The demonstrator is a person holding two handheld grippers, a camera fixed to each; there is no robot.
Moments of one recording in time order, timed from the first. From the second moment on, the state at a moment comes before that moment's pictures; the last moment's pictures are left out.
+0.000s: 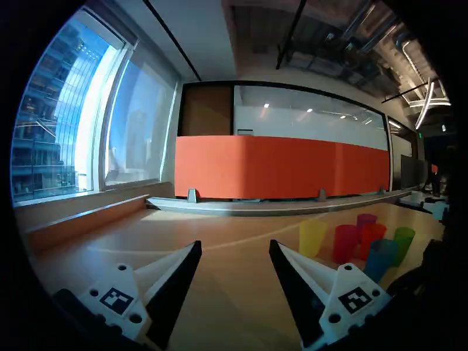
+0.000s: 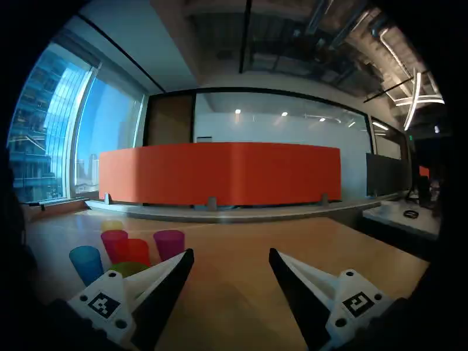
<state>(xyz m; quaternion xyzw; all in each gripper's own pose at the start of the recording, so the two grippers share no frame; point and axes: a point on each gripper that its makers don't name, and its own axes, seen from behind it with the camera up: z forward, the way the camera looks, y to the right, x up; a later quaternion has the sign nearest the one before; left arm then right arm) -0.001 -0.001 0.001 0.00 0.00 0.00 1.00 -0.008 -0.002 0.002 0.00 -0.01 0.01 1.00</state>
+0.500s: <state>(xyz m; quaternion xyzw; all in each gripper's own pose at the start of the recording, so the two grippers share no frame) 0.042 0.002 0.015 -0.01 -0.01 0.00 1.00 0.049 -0.012 0.012 0.04 -0.04 0.01 1.00</state>
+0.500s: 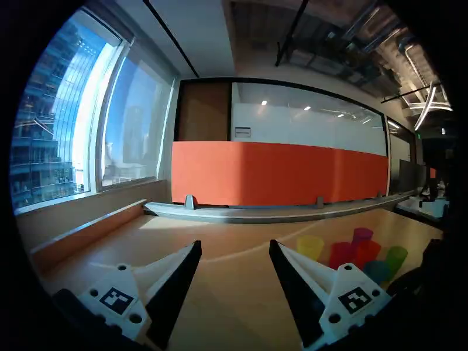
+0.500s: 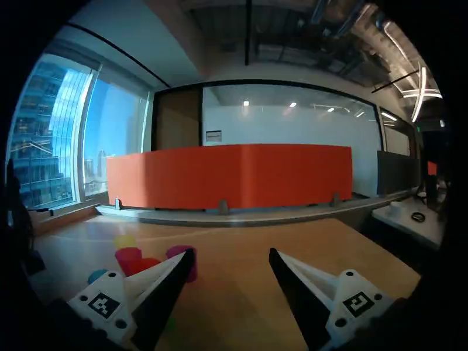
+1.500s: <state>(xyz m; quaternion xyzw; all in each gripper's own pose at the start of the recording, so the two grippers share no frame) 0.181 0.081 0.017 -0.18 0.01 0.00 0.98 0.170 -0.039 0.019 0.14 -0.04 0.02 0.99</state>
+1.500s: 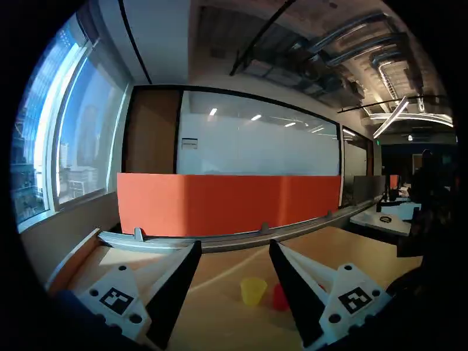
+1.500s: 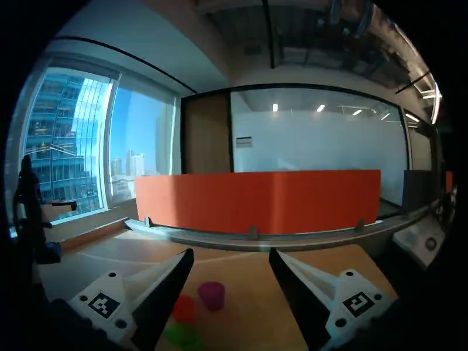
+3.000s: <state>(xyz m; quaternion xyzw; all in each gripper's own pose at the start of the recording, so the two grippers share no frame) 0.115 0.151 0.002 -0.36 -0.08 0.06 0.93 0.107 -0.103 -0.029 0.33 -0.13 -0.09 0.93</state>
